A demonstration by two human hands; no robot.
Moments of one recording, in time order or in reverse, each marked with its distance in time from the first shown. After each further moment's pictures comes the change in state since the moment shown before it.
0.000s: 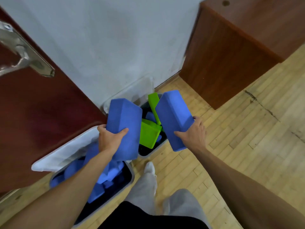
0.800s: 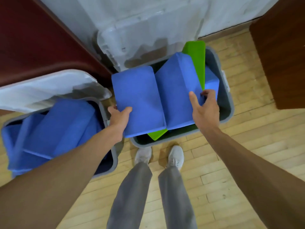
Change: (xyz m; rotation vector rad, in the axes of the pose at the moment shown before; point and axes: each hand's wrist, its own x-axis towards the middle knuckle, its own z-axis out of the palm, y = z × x) left_hand 0.216 -0.181 0.246 -0.378 0.013 -0.531; right_hand 0.238 0.058 0.281 0.195 -0.221 -0.187
